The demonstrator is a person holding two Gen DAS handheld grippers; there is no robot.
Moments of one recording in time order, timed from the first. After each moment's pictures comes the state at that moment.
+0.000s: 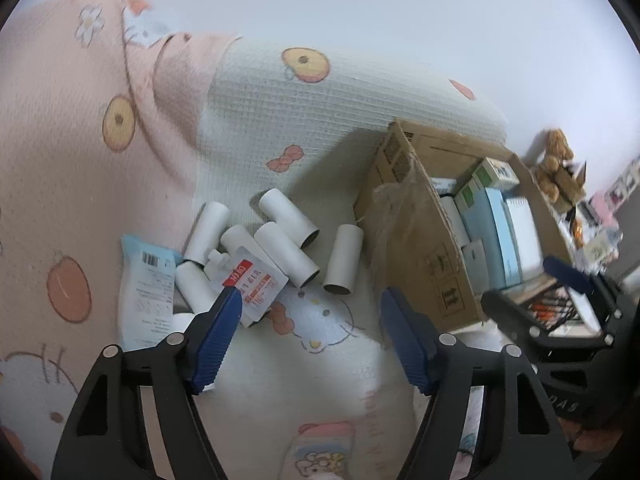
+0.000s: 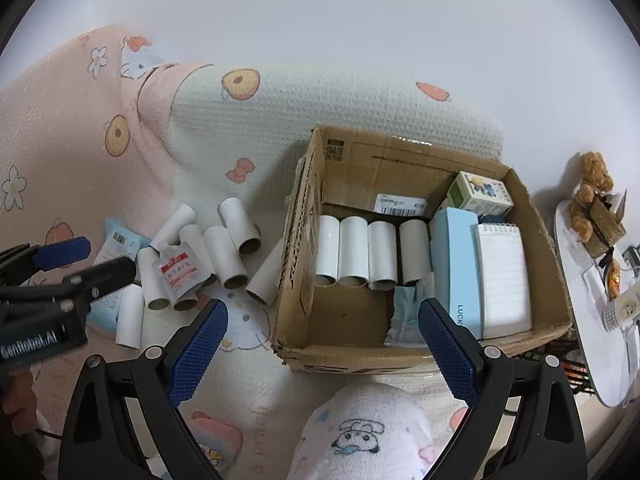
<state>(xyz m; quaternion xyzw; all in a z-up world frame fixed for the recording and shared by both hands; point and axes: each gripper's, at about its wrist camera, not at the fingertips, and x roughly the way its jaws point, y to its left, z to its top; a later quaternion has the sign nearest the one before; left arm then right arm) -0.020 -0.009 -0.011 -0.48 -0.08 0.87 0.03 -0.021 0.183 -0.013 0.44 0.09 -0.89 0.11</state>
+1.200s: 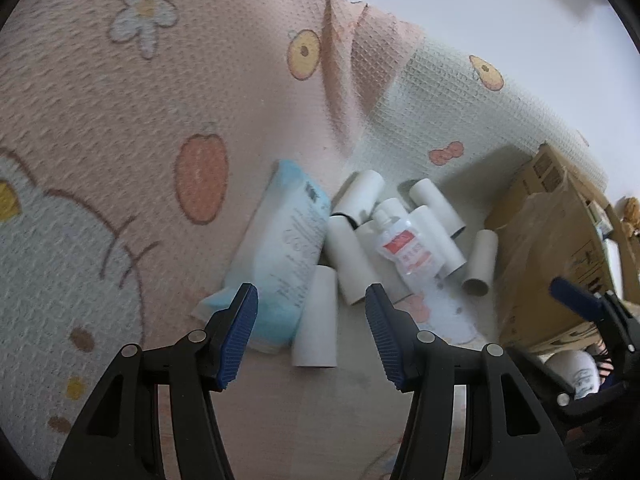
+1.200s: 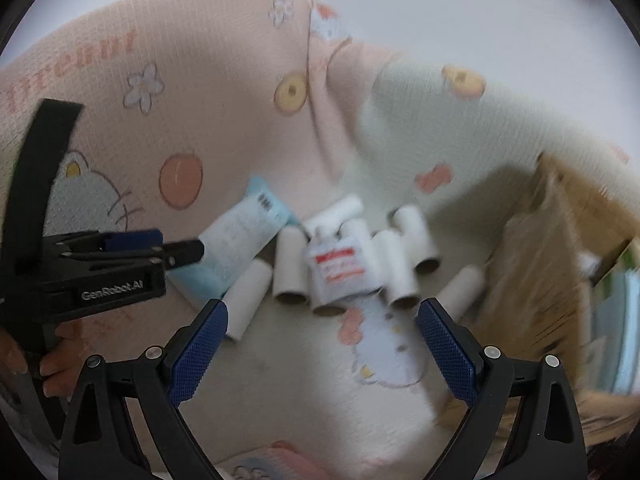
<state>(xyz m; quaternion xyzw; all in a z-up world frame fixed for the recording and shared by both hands) 0.063 -0.116 -0.087 -0.43 -0.13 0.88 -0.15 0.020 0.075 -0.088 0.37 0.12 -0.85 0.36</state>
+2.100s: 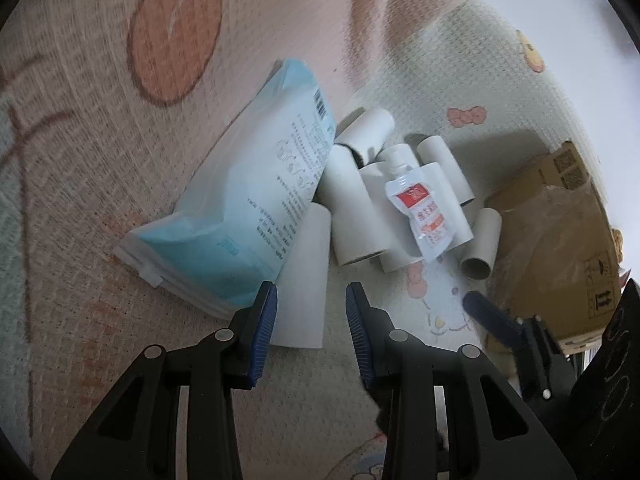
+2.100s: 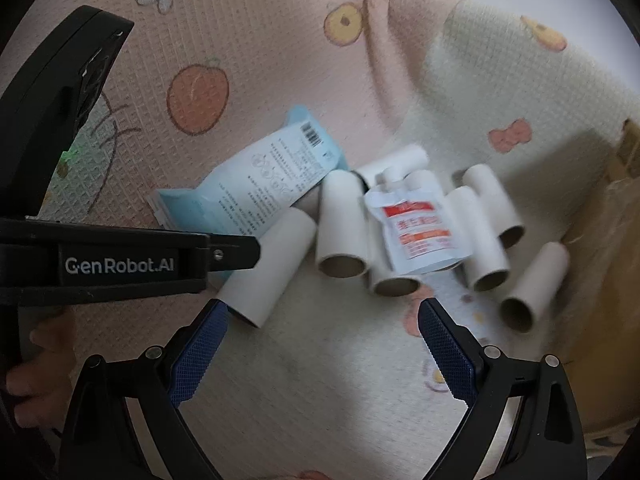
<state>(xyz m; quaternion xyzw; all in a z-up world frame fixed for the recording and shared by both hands) 0.040 -0.141 -0.162 -0.49 -0.26 0.83 -0.10 0.027 0.011 -0.170 0.39 0.15 -0.82 0.39</state>
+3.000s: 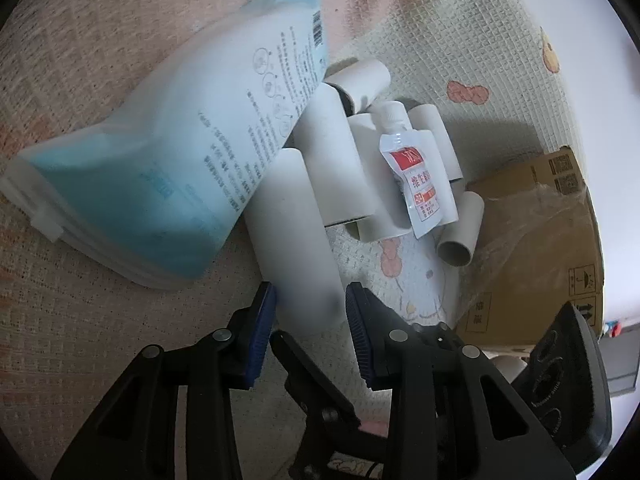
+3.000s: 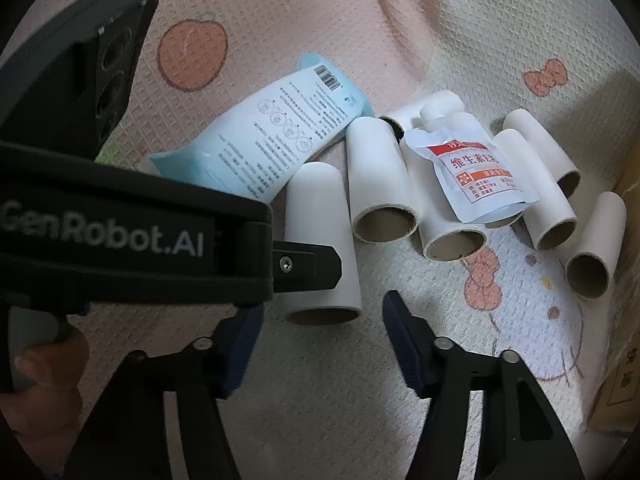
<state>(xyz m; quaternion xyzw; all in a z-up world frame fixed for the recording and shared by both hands) 0.031 -0.133 -0.201 -0.52 -0.35 0.78 -0.03 0.030 -0.008 -0.214 0.44 0.12 -0.79 0.42</state>
